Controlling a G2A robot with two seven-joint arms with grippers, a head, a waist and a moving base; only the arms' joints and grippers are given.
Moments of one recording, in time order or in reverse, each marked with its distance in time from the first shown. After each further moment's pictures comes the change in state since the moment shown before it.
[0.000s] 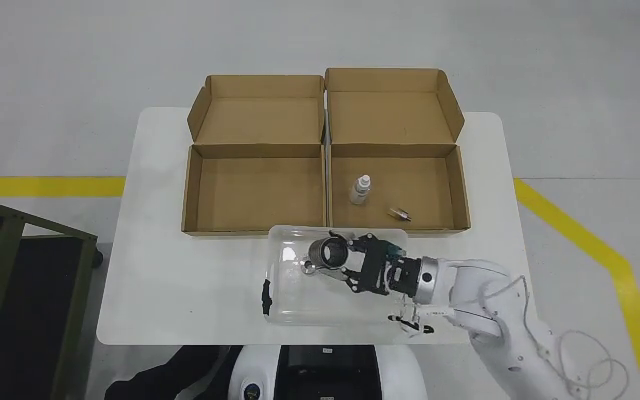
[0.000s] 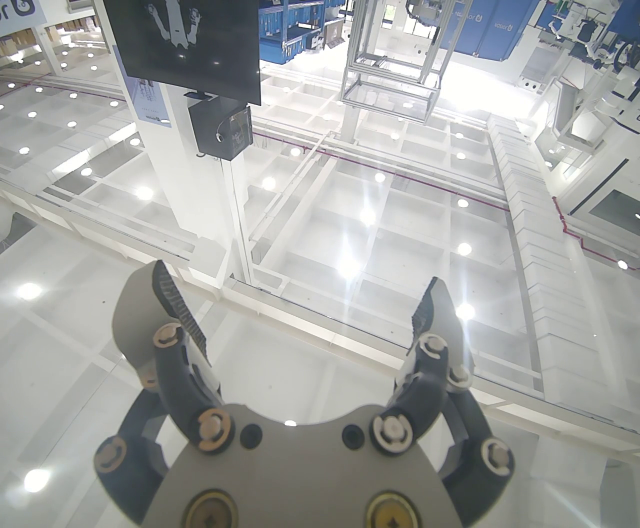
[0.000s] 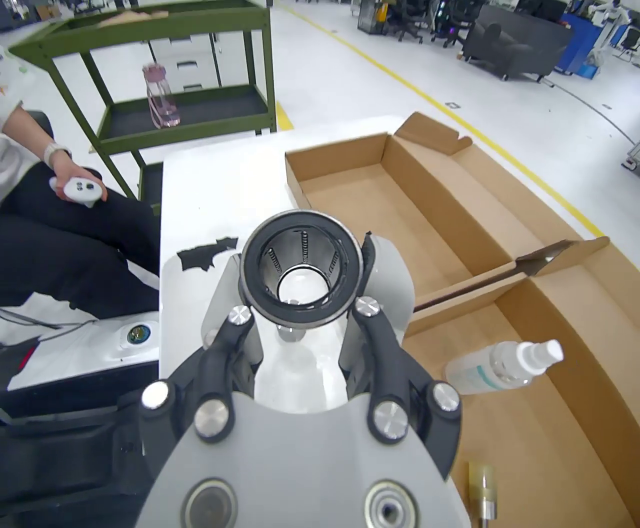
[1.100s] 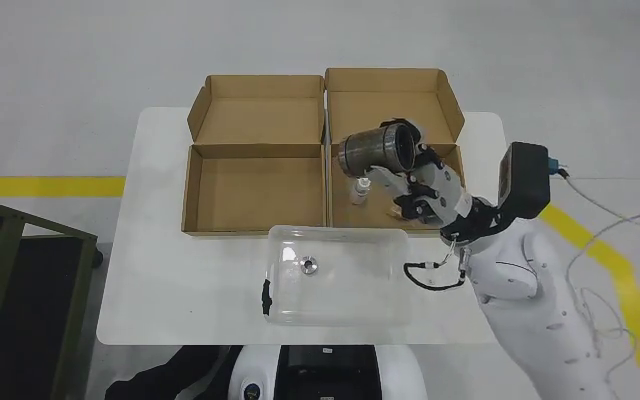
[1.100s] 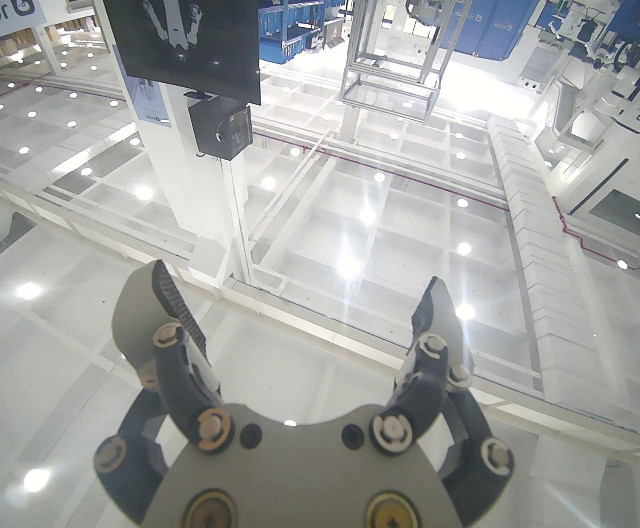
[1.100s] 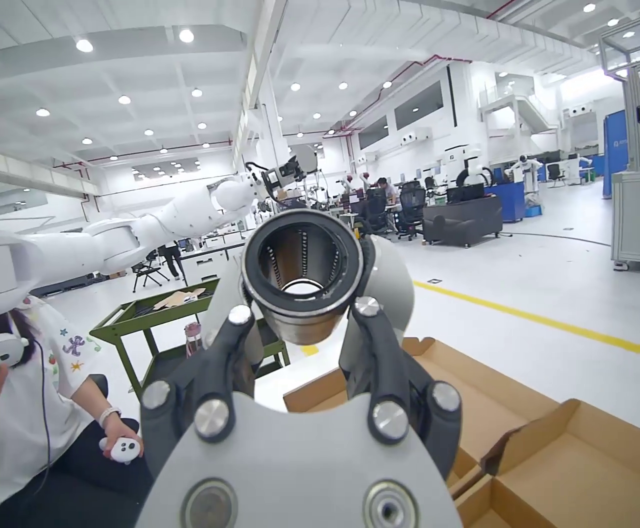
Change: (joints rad) left arm 0.000 0.000 0.000 0.000 0.000 0.000 0.000; right arm 0.191 -0.048 0.085 0.024 0.485 0.091 -0.288
